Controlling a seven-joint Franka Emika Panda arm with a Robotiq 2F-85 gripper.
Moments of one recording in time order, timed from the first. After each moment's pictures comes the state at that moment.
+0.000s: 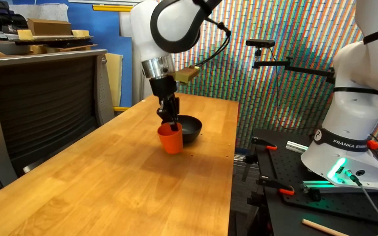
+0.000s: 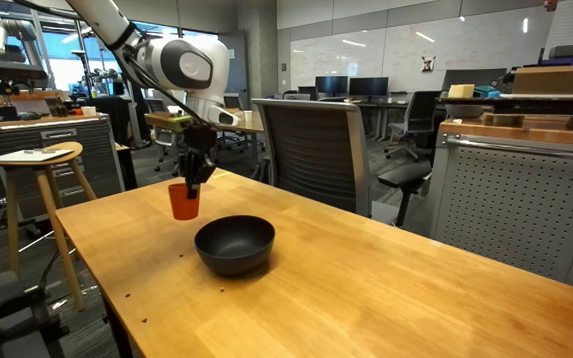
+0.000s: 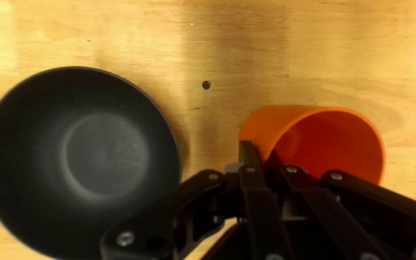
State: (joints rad) arm 0.11 0.32 0.05 -2.05 0.02 2.11 0.15
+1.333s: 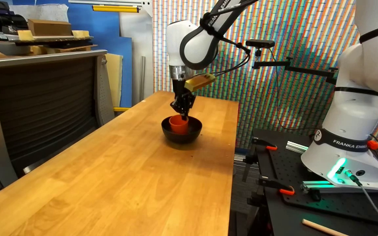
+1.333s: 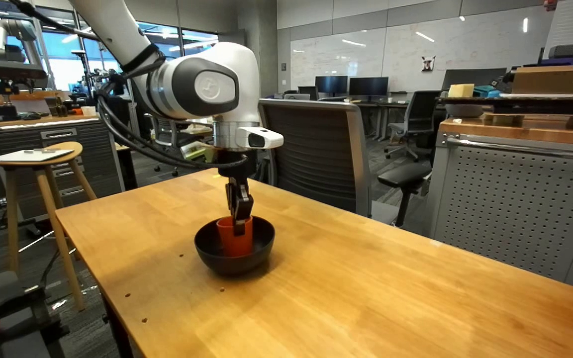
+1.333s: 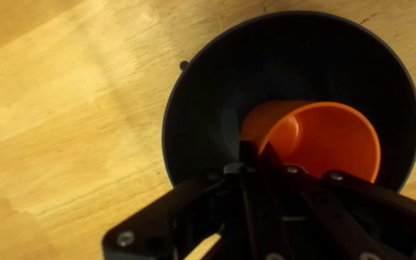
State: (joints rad) arm -0.03 0.32 -0.07 -2.22 -0.09 2.44 0.40
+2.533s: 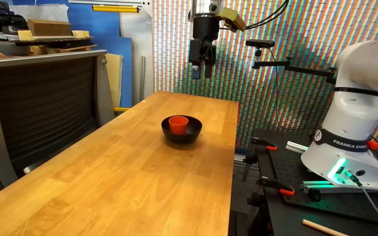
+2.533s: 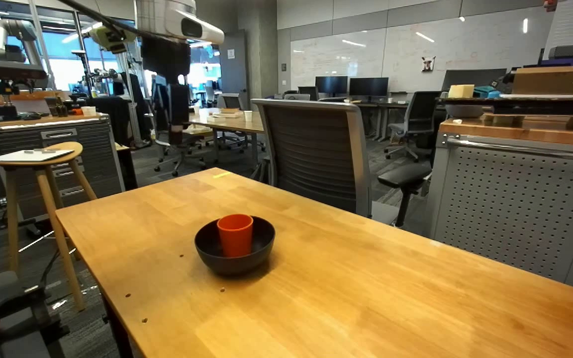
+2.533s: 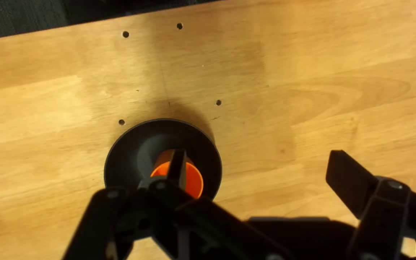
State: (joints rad) arm 0.02 -0.28 -0.03 -2.39 0.16 2.05 0.10
